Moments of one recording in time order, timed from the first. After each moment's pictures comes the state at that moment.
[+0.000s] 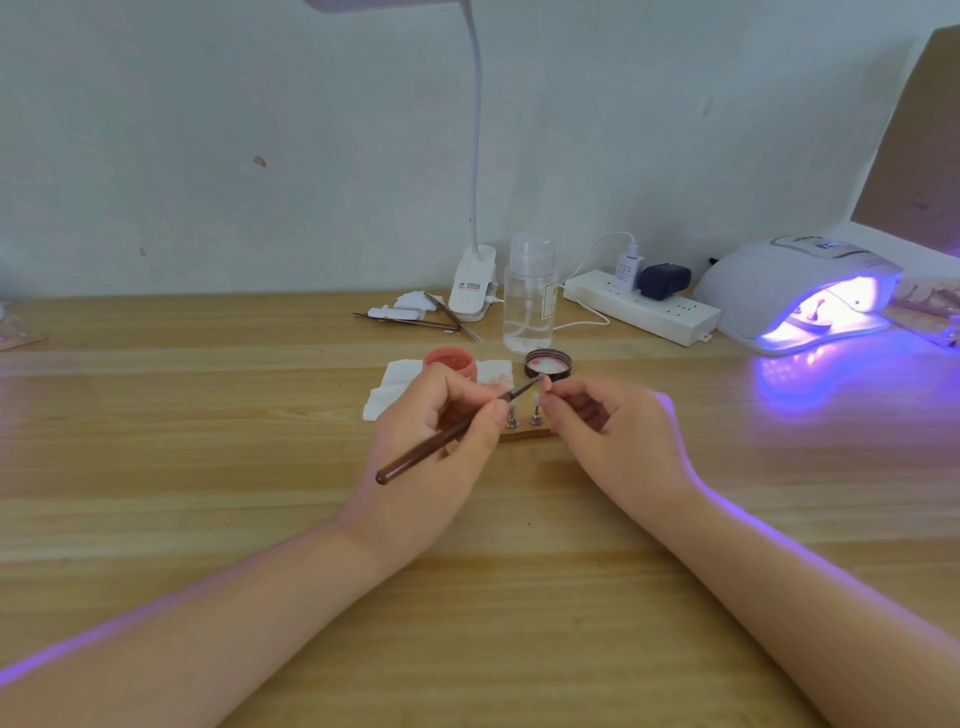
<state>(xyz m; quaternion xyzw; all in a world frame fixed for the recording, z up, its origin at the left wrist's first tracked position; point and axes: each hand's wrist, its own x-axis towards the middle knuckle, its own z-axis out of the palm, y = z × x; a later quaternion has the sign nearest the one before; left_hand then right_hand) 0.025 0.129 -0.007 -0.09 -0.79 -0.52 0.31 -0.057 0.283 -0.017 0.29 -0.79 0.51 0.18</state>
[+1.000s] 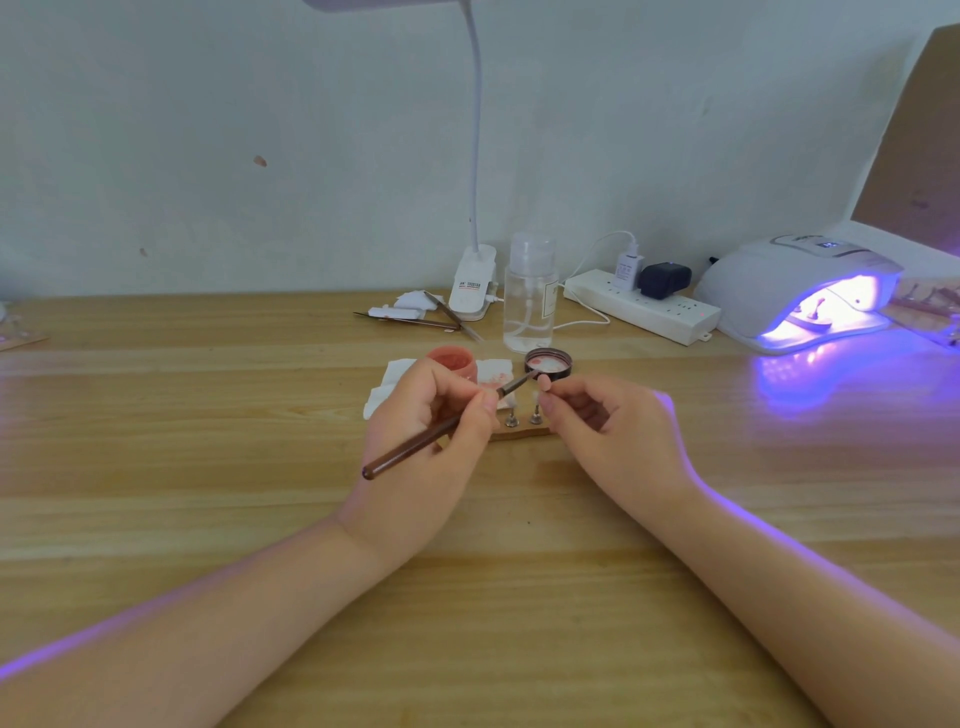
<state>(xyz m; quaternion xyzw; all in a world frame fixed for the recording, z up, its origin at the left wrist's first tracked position) 0.023 0.127 -0.009 -0.08 -0.77 -0.54 0.33 -0.053 0.282 -0.014 0.27 -0.79 0.52 0.17</state>
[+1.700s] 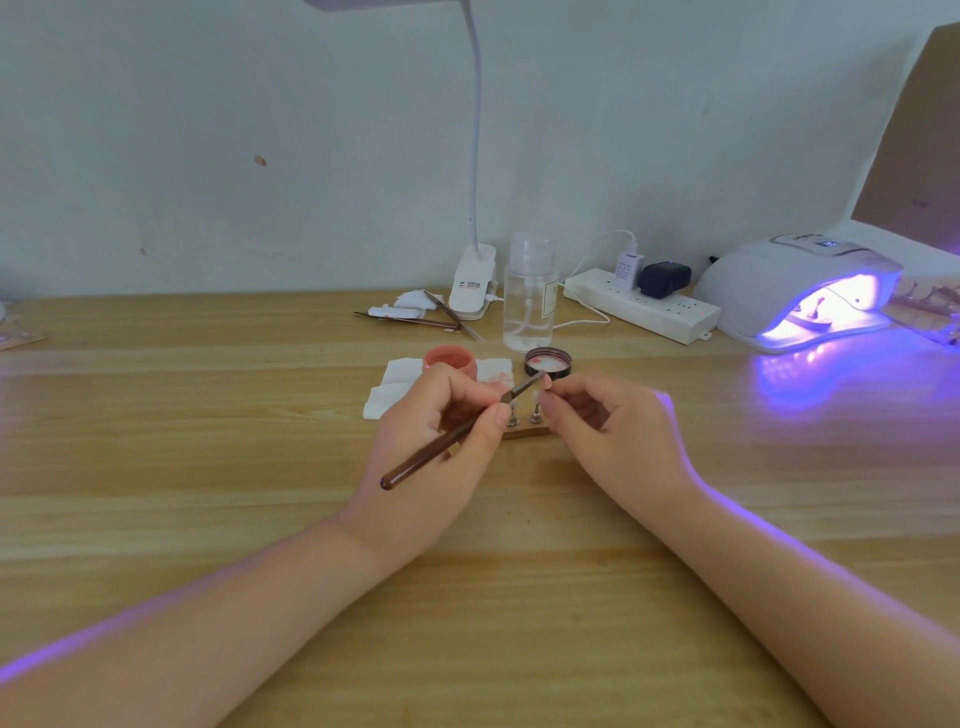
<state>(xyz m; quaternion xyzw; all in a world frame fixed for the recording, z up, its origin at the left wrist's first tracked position) 0.023 0.127 -0.010 -0.12 -0.78 -0.53 0.30 -0.054 0.282 -0.015 0.28 -0.78 0.53 0.17</state>
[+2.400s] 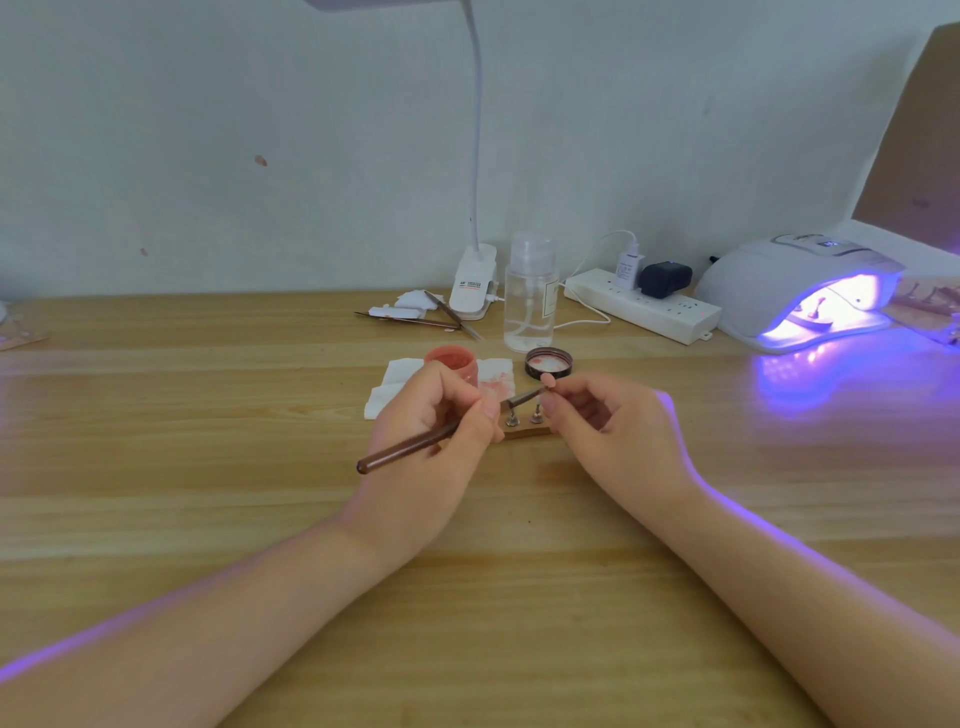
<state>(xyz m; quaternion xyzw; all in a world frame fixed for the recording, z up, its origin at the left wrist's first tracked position) 0.022 0.128 -0.010 -0.09 -0.76 -0.57 0.30 -0.055 0.282 -0.016 0.28 -0.78 0.53 0.17</state>
